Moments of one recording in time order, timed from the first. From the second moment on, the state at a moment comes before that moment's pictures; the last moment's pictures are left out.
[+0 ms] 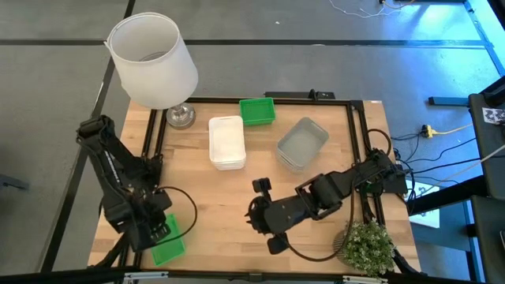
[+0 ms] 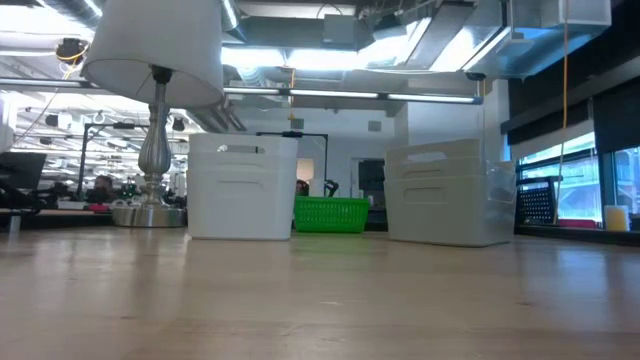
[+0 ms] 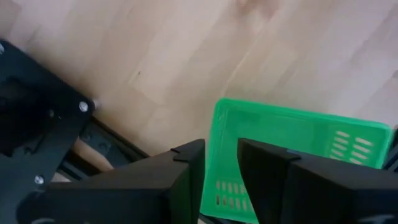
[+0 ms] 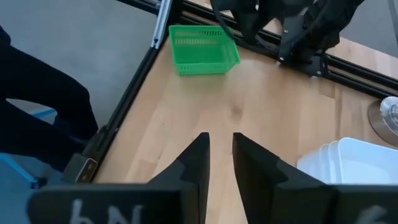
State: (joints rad) left arm -1.07 1.38 1.12 -1.30 -0.23 -1.75; right arm 0.50 2.01 2.28 -1.03 0.27 0.03
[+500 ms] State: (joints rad) left arm -1.02 1.38 0.81 -0.97 -0.13 -1.74; right arm 0.51 2.01 2.28 -1.03 0.27 0.01
